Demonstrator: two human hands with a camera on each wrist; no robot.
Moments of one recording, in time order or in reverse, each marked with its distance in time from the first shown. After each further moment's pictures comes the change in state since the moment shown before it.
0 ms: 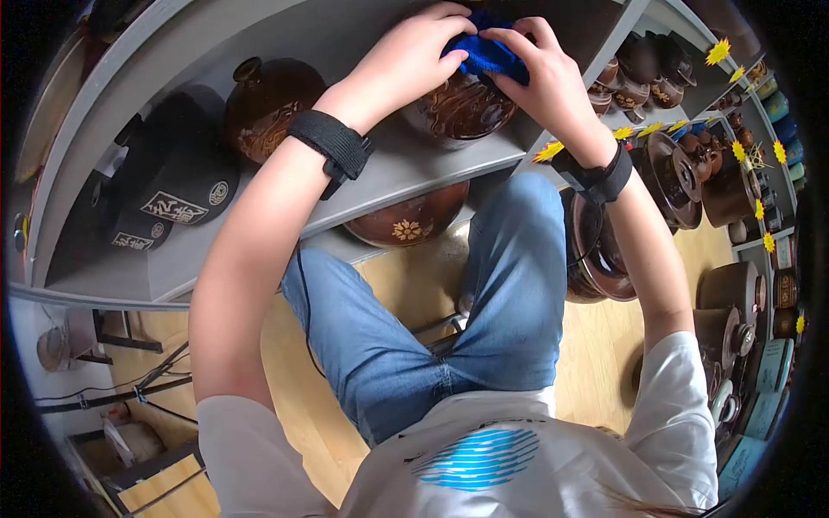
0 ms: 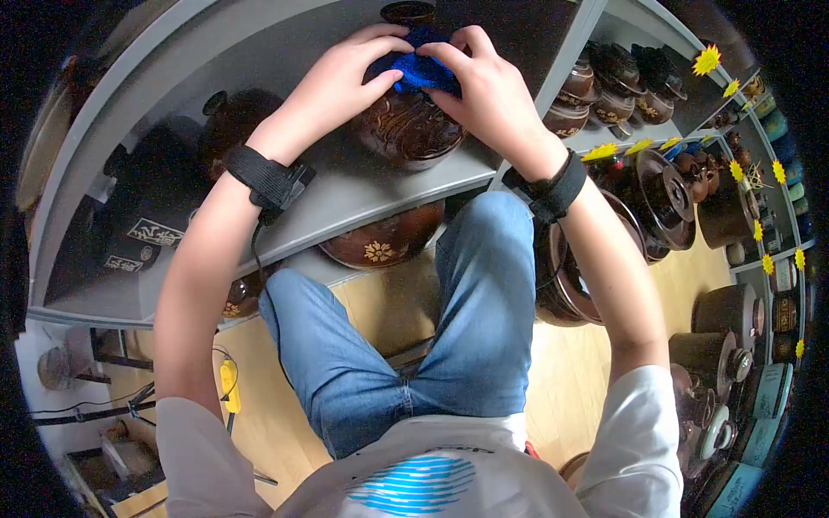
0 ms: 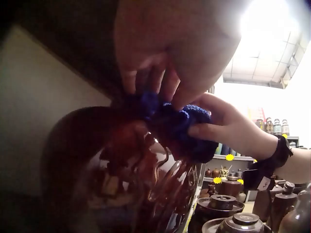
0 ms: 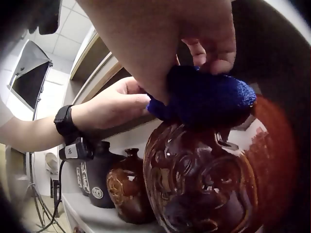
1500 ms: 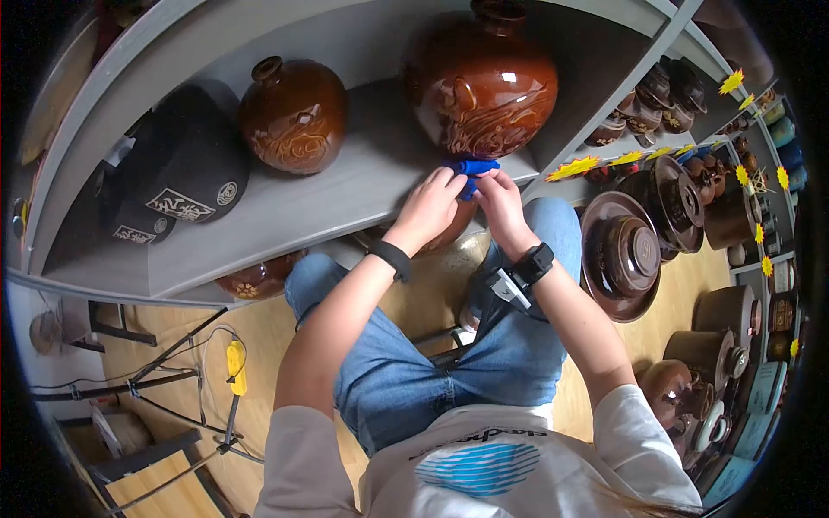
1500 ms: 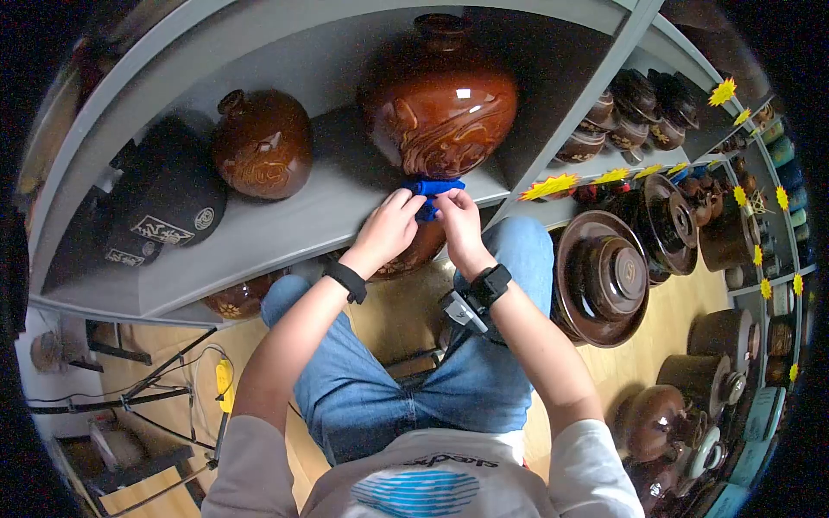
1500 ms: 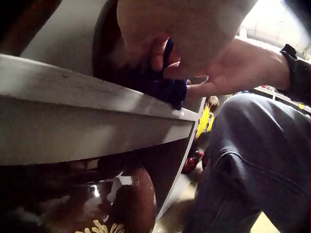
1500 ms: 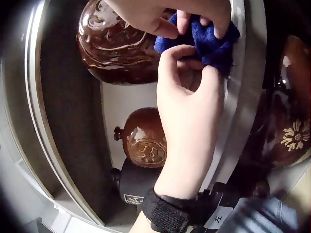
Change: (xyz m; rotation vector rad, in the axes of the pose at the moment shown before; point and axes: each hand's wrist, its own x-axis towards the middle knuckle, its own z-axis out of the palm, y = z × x) left_hand -0.145 0.032 0.132 -0.089 -0.039 -0.395; right_hand -0.127 -0.050 0.135 1.499 0.151 1.323
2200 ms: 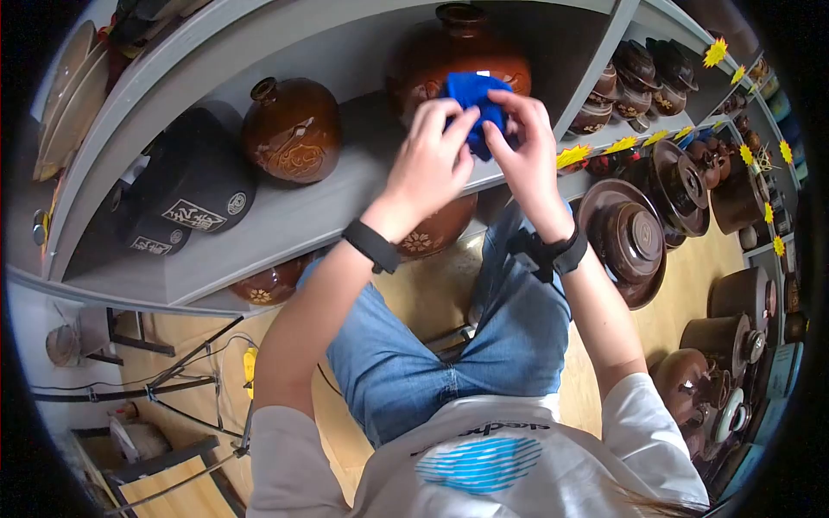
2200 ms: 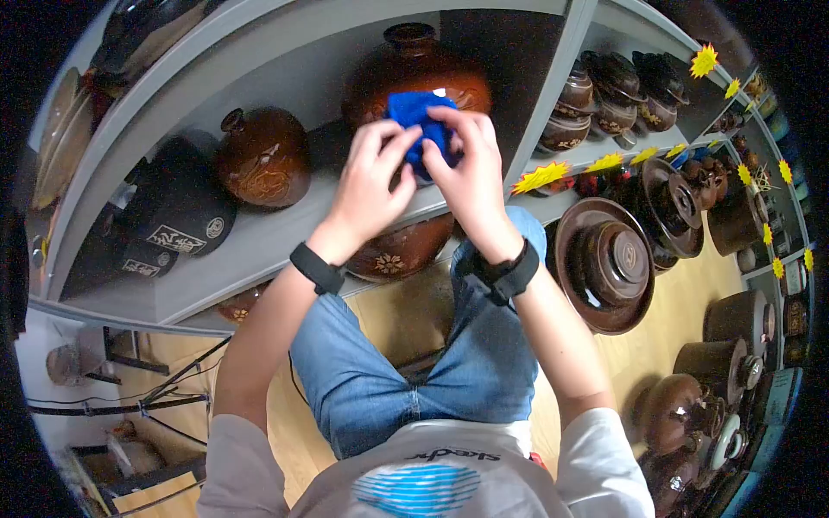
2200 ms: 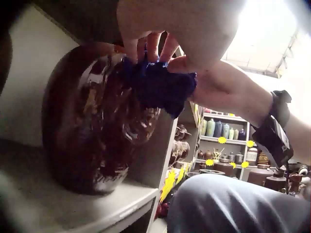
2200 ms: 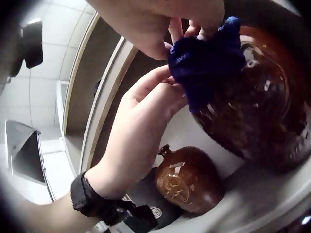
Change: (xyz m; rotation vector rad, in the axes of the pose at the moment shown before) left_hand 0.060 0.074 -0.084 0.041 0.304 0.242; right_hand -0.035 -0.117 0.039 -0.732 0.031 -1.005
